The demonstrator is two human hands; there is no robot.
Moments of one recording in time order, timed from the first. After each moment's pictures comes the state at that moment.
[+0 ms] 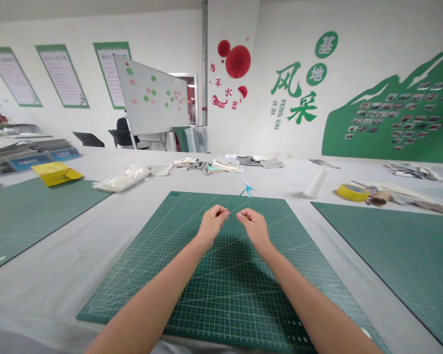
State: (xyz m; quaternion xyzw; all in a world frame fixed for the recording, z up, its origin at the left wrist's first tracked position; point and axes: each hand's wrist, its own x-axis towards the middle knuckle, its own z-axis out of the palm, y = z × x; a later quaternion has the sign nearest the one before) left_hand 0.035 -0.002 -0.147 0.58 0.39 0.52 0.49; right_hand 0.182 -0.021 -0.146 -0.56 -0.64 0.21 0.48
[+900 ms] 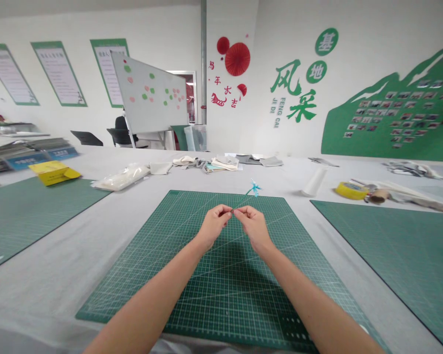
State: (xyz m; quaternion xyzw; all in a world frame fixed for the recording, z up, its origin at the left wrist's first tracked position) left_hand 0.040 -0.011 -0.135 0.60 0.36 0.50 0.51; right_hand 0.172 -0.023 -0.144 -0.48 -0.55 0.35 0.59
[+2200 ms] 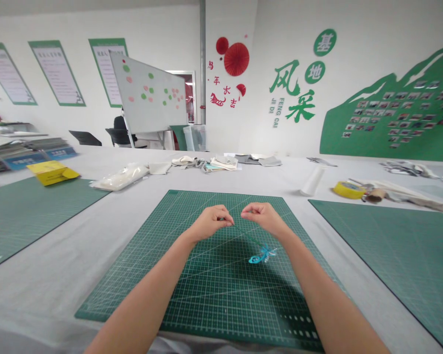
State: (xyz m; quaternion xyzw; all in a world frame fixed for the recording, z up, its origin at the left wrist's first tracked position) left_hand 0.012 -0.008 -0.115 0.84 0.29 0.33 0.31; right_hand 0.228 -0.015 -0.115 -0.47 -0.74 0.30 0.38
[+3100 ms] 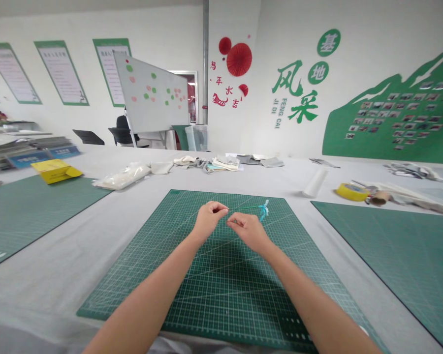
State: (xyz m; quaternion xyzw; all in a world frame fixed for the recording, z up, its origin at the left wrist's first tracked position) left_hand 0.020 0.000 -0.132 0.70 0.44 0.48 0.31; right_hand 0.176 -0.035 -0.132 -0.45 -0.80 0.15 0.37
